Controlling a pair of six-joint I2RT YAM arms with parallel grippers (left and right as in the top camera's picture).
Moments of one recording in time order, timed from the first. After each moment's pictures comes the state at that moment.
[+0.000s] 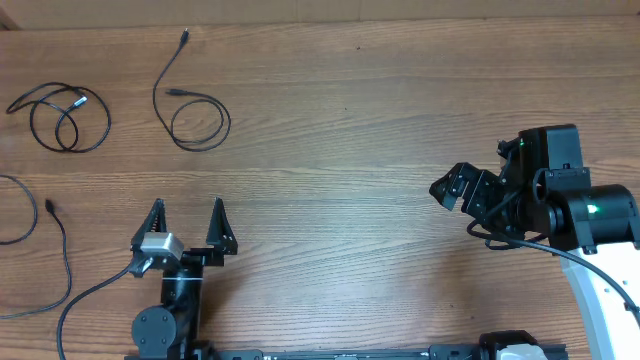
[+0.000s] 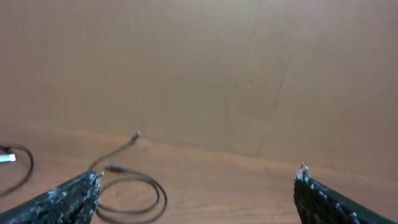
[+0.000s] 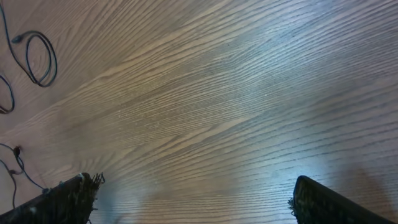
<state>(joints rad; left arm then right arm) 0.00 0.01 0.01 0.18 0.04 -0.23 0.09 1.15 1.20 -1.24 -0.31 0.55</state>
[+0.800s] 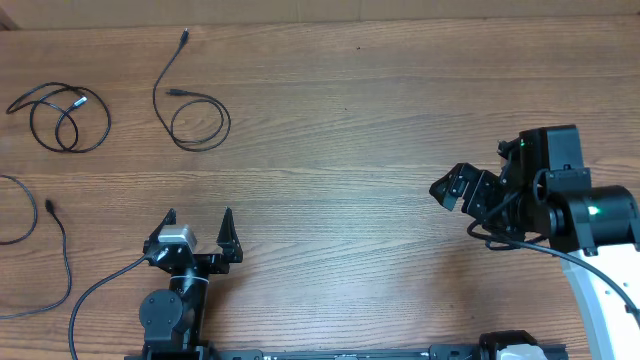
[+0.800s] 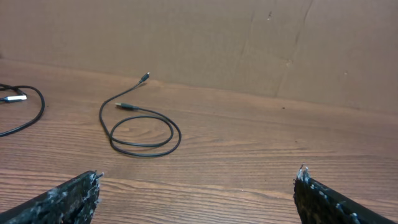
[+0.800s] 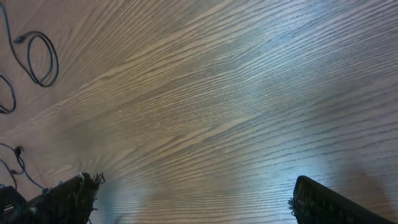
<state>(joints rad) 0.00 0.02 0.01 -0.07 0.05 -0.18 0.09 1.13 1.20 -1.24 -0.31 0.55</state>
